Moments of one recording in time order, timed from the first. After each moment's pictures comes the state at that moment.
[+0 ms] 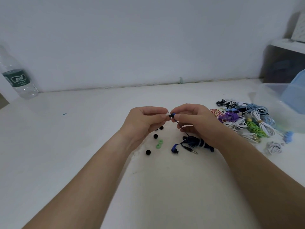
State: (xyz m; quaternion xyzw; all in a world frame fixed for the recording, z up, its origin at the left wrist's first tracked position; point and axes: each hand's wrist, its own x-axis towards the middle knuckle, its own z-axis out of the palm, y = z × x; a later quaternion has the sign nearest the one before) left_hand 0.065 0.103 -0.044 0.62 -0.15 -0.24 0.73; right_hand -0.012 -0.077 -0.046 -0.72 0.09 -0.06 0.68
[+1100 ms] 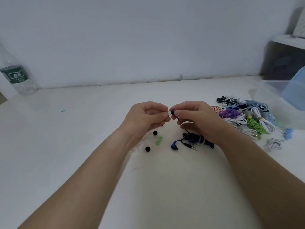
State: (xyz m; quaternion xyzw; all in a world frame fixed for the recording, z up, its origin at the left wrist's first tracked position) left_hand 0.063 0.104 -0.043 0.65 -0.20 -0.24 0.70; right_hand -0.014 -0.077 -0.046 -0.73 0.08 -0.06 0.68
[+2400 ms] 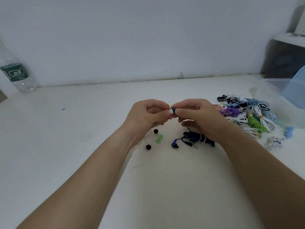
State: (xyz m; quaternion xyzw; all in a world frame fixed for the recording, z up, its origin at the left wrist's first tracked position) left_hand 0.060 0.102 -0.043 0.64 -0.22 -0.23 0.70; right_hand -0.016 -0.079 -0.045 -0.73 0.06 -0.07 0.68
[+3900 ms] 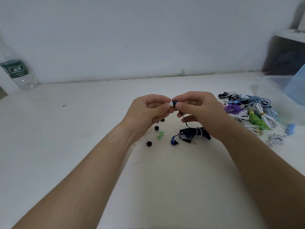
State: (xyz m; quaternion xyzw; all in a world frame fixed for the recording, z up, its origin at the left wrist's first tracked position) left_hand 0.064 0.103 -0.045 0.60 -0.22 -0.24 0.73; right_hand -0.022 -0.070 -0.036 -0.75 0.04 -0.13 0.65
